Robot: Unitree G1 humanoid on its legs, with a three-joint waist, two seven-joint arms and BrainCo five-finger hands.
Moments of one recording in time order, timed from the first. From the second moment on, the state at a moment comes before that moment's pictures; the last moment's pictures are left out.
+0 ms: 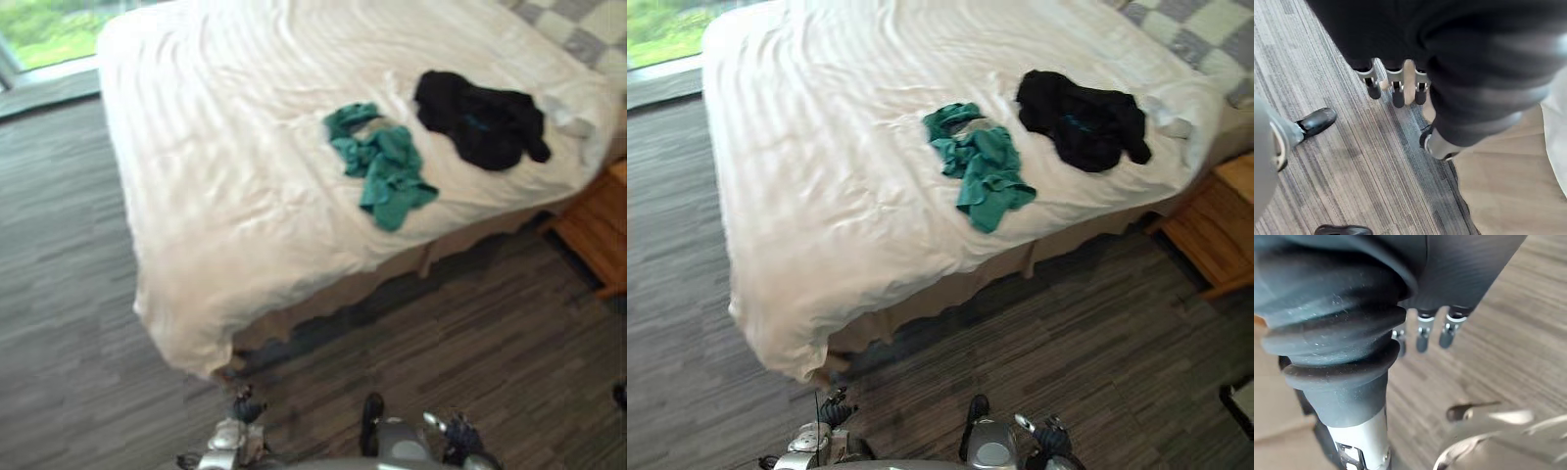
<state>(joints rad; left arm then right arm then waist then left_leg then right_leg) 0.01 0.07 0.07 1.06 -0.01 -0.09 0.09 0.13 -0.04 -0.37 1.00 0.15 -0.08 -0.09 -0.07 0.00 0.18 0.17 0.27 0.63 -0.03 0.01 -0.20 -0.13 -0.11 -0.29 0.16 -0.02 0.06</state>
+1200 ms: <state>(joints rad) 0.02 0.04 0.11 1.07 -0.03 -0.07 0.07 0.11 0.00 -0.39 1.04 0.07 -0.03 -0.11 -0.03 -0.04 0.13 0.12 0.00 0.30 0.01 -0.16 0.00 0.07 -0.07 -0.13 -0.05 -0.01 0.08</state>
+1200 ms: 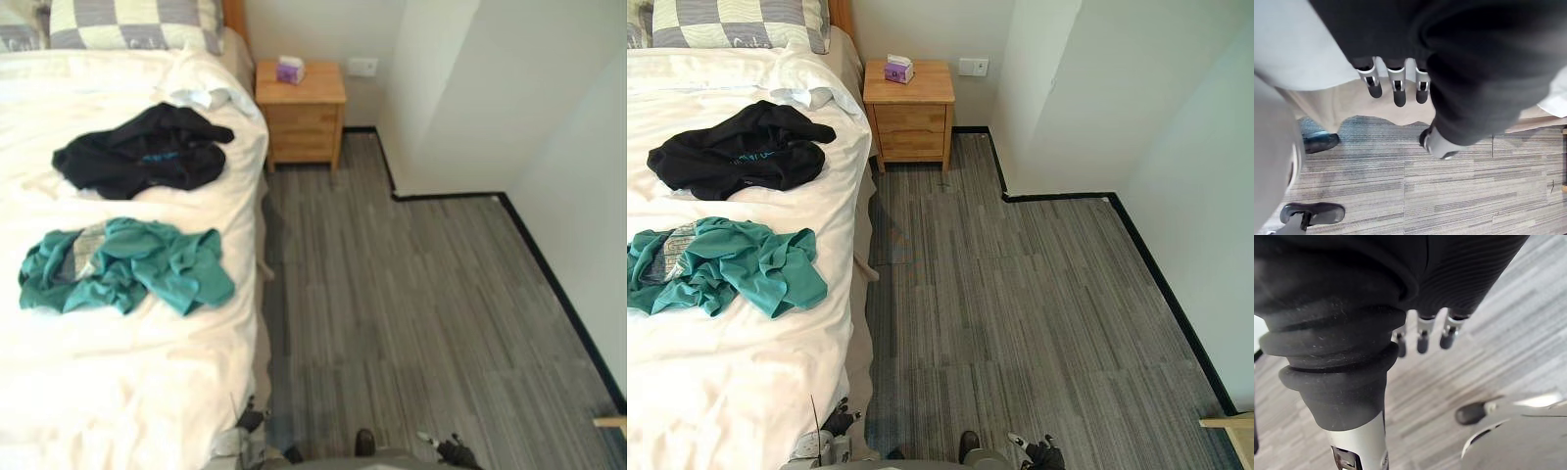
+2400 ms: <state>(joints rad) 0.06 0.04 0.22 0.96 -0.08 -0.04 0.01 0.04 -0.03 -0.34 1.01 0.05 -0.03 -0.06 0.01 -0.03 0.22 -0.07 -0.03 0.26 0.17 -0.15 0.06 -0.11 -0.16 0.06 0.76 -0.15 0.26</state>
